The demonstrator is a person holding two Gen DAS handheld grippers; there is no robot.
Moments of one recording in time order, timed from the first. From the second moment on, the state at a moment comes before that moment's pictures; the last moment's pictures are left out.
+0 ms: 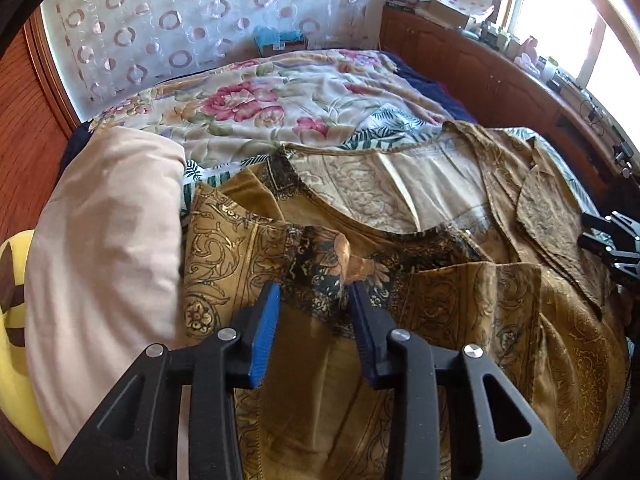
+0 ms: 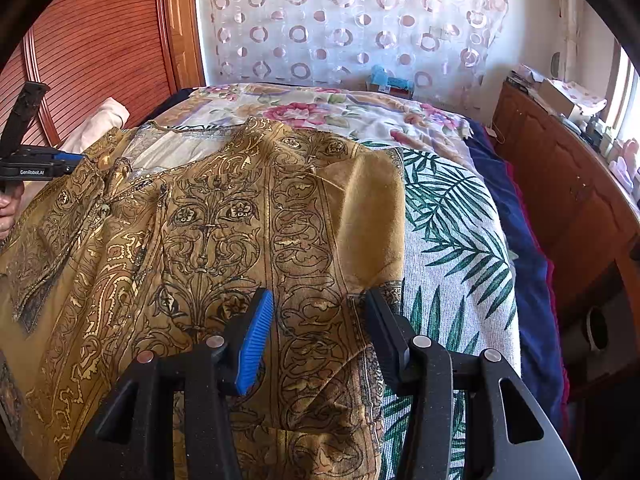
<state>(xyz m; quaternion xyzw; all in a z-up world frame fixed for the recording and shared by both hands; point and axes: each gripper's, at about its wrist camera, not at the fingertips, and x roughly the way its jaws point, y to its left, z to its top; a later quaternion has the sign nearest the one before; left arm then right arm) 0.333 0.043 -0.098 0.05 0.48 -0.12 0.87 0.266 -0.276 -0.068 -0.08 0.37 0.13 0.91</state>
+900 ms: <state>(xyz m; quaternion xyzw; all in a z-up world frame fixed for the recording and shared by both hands) 0.330 0.132 -0.018 0.06 0.38 -0.04 0.92 0.280 -0.293 -0.035 -0.05 0.37 0.14 0.92</state>
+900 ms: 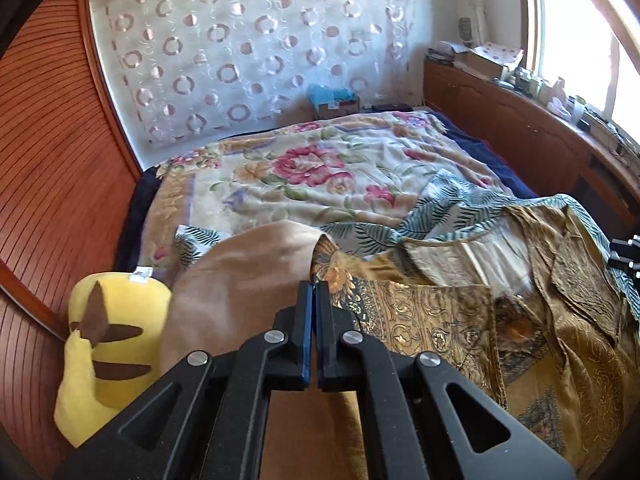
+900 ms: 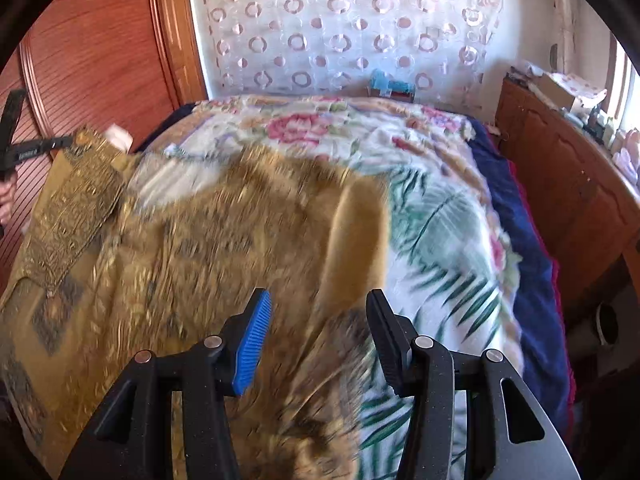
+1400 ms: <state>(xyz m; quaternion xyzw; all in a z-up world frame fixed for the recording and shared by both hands) 0.345 0.162 -0.062 0.00 0.43 -0.05 0.90 0.352 -0.291 -0.055 -0.06 0.41 0.11 0.90</state>
